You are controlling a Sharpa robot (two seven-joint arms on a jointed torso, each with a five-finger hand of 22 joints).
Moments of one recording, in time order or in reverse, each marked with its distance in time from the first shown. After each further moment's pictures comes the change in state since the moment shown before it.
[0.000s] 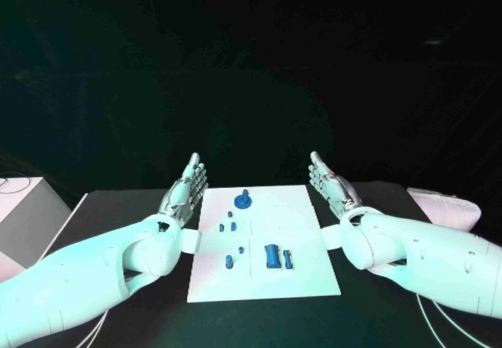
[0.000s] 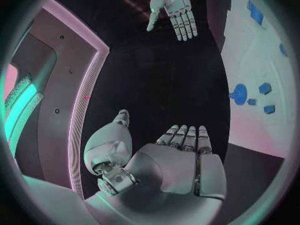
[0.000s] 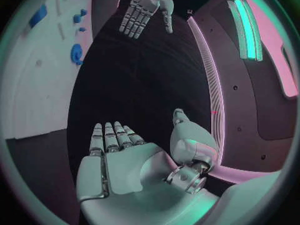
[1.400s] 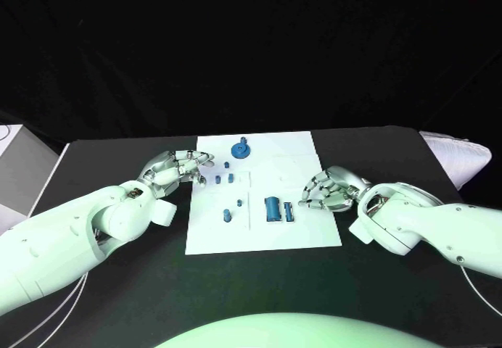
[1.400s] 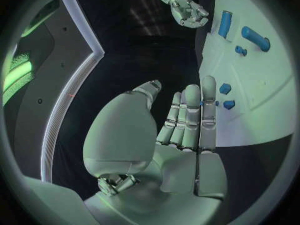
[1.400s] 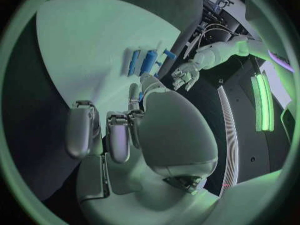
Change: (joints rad) left arm -0.157 -0.071 0.221 -0.043 -0.159 0.375 -0.166; left_hand 1.051 -0.141 0.291 0.230 0.235 0.732 0.188 0.315 0.283 0.711 0.134 0.644 0.160 0.944 0.068 1.212 0.447 0.149 0.887 0.161 0.849 0.727; right arm 0.039 -0.192 -0.097 0.170 -0.754 0.164 -0.475; right_hand 1.161 -0.156 0.113 0.272 0.236 0.942 0.051 0.439 0.553 1.363 -0.026 1.415 1.291 1.384 -0.085 1.519 1.280 0.021 1.409 0.010 1.205 1.277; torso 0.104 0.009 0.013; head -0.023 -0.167
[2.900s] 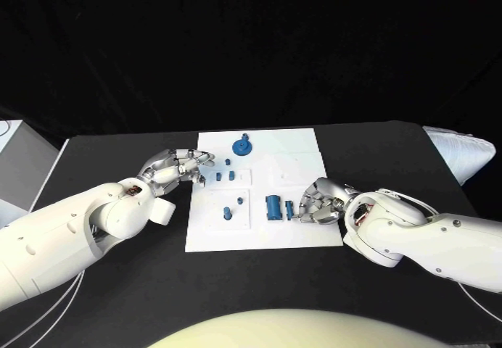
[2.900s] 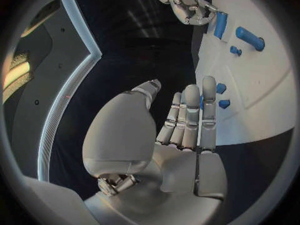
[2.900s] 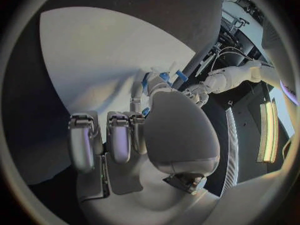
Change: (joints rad) left arm 0.001 -0.016 0.000 0.017 -0.021 0.021 -0.036; left_hand -0.015 -0.015 0.007 -0.013 0.000 0.000 0.000 -0.012 0.002 -0.014 0.005 -0.028 -0.008 0.007 0.000 0.000 0.003 0.000 0.000 0.000 0.008 0.002; right arm -0.034 0.033 -0.005 0.104 -0.340 0.037 -0.335; right_hand -0.094 0.029 -0.043 0.009 -0.093 0.098 -0.050 0.073 0.019 -0.001 -0.031 0.146 0.000 0.001 -0.029 0.034 0.000 -0.043 0.000 -0.015 0.337 0.001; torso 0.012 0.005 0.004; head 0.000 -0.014
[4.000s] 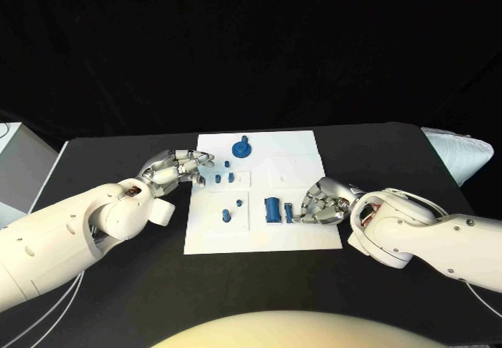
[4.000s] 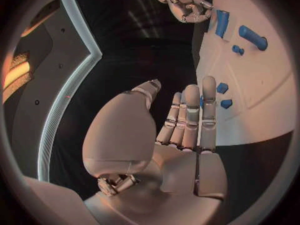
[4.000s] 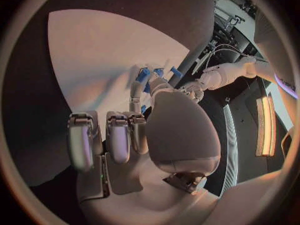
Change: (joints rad) left arm 0.004 0.002 0.000 -0.001 0.001 0.000 -0.001; left_hand 0.000 0.000 0.000 0.000 0.000 0.000 0.000 0.000 0.000 0.000 0.000 0.000 -0.001 0.000 0.000 0.000 0.000 0.000 0.000 0.000 0.000 0.000; right arm 0.015 -0.045 0.002 0.040 0.046 0.018 0.045; right_hand -0.045 -0.048 -0.003 -0.003 0.002 0.007 0.013 -0.031 -0.034 0.000 0.007 0.000 -0.001 0.000 0.014 0.000 0.000 0.000 0.000 0.007 -0.024 -0.001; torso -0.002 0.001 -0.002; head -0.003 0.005
